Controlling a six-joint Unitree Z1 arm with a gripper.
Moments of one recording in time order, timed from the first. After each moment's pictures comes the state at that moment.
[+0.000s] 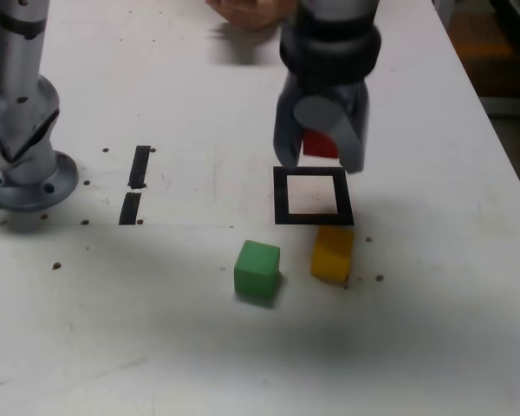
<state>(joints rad) -0.25 1.98 -1.65 1.32 0.13 -0.03</state>
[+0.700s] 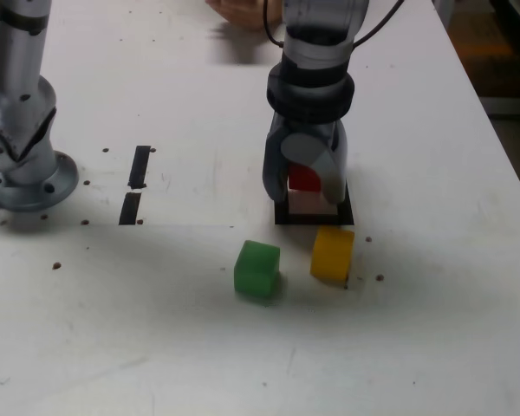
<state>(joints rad) -0.15 1.98 -1.38 1.02 0.04 0.03</state>
